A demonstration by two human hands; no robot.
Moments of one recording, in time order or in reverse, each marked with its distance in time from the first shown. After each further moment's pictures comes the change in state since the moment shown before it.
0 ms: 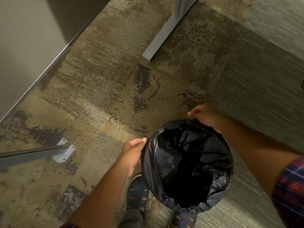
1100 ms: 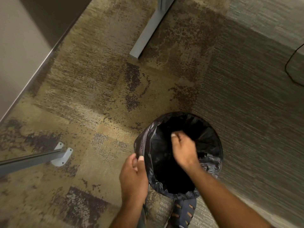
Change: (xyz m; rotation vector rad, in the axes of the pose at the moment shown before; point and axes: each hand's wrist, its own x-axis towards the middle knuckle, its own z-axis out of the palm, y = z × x) left_hand -0.102 -0.051 0.029 0.414 0.418 0.261; right_hand -0.118 0.039 0.132 0.211 0.346 -0.144
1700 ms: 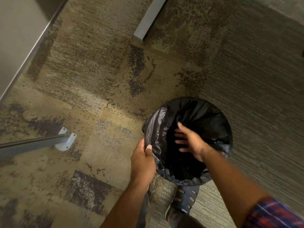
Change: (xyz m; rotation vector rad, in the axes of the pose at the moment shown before) left_hand 0.010 -0.006 0.008 -0.023 -0.176 -0.036; right_hand 0.021 0.053 0.013 0.447 -0.409 0.567
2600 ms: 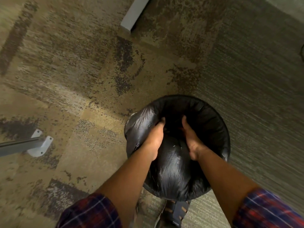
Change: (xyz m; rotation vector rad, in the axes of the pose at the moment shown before) left_hand 0.105 0.035 0.113 -0.269 -0.377 -0.236; right_hand 0.060 0.015 -0.032 0.412 -0.076 0.028
